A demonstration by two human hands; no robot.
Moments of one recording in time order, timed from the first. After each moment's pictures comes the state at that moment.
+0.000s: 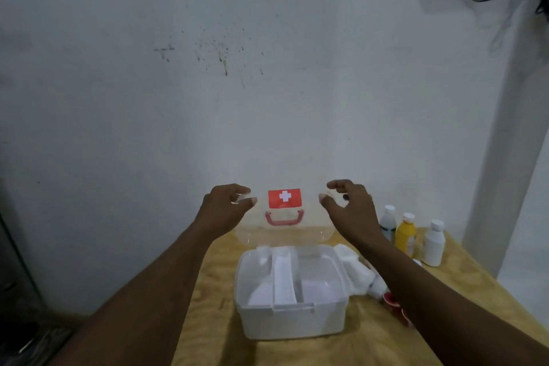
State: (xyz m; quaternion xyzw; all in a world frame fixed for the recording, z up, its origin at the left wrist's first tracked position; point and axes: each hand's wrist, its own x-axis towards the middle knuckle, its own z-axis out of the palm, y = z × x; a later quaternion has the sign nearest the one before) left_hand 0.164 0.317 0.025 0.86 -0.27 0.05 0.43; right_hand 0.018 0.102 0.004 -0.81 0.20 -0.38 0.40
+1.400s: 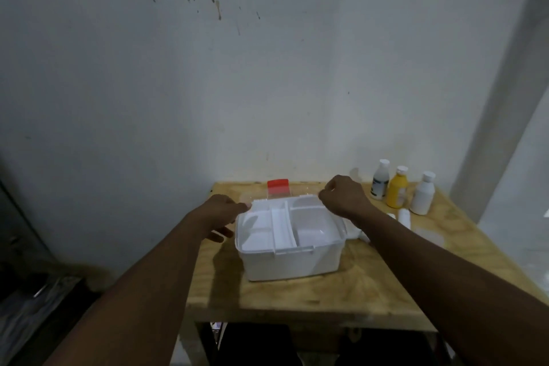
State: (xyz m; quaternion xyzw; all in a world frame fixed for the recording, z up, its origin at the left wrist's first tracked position) left_hand 0.137 0.343 -0.044 0.89 -0.11 -0.23 0.37; right_hand 0.011 0.109 -0.042 -0.88 0.29 -0.15 0.34
